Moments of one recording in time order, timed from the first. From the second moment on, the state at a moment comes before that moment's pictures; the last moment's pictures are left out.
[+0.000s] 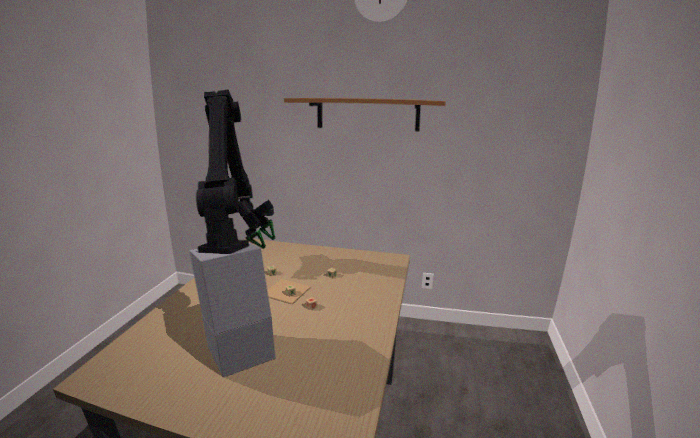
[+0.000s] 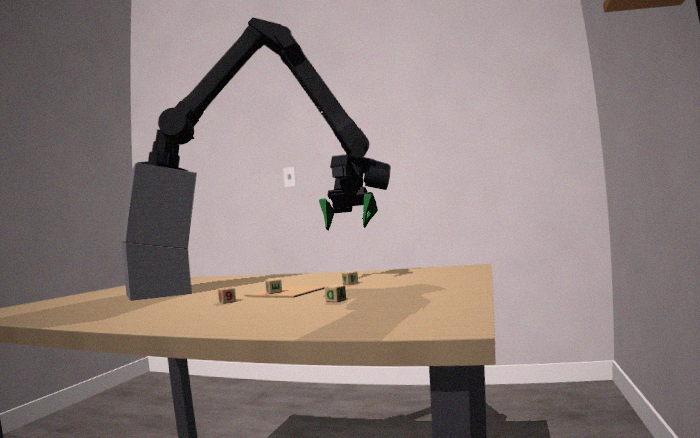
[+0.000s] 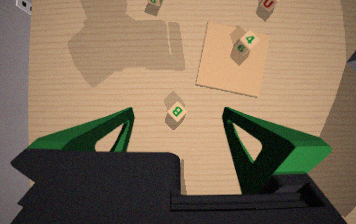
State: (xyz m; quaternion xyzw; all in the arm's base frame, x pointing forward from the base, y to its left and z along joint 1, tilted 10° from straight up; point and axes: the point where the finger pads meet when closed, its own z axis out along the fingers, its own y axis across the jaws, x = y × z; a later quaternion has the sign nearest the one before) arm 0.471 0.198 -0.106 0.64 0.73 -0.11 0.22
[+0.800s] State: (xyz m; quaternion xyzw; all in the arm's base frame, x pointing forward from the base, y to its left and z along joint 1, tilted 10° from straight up) arm 0.448 0.160 -0.117 0.64 0.72 -0.10 0.23
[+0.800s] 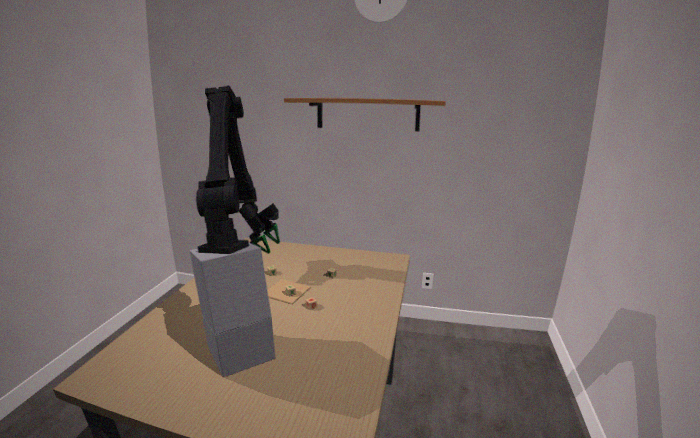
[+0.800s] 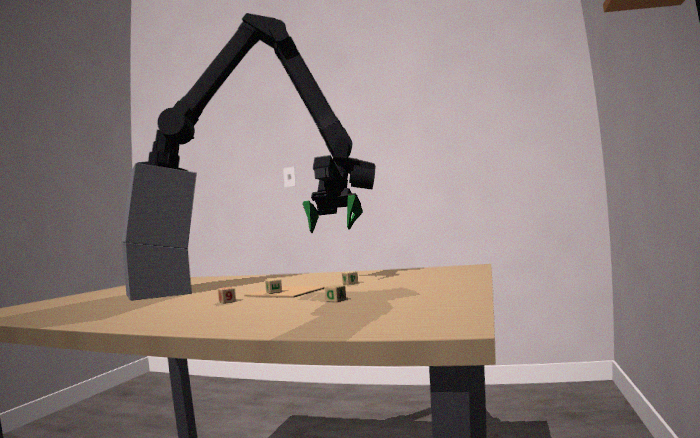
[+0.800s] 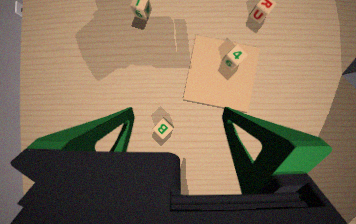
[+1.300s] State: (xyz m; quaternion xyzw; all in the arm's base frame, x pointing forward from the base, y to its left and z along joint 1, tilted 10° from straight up) arm 0.351 0.035 -0.141 0.65 0.72 -0.12 0.22
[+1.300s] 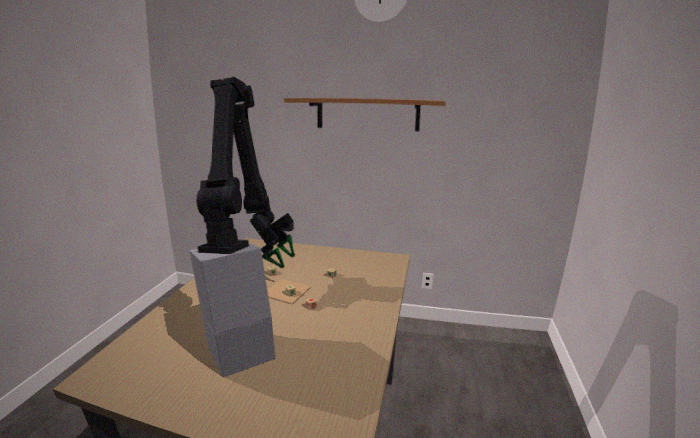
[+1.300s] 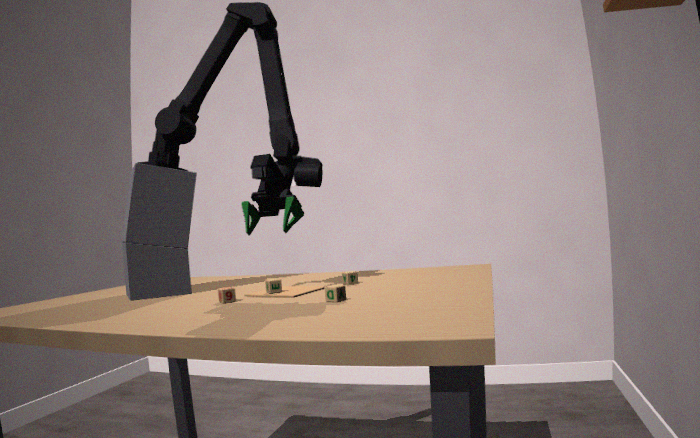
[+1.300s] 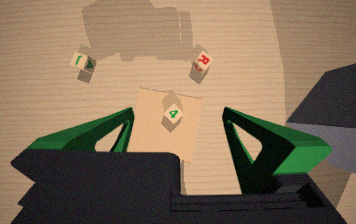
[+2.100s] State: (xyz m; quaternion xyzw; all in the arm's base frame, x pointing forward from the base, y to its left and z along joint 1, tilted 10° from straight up) arm 0.359 0.038 -0.138 0.64 0.73 -0.11 0.22
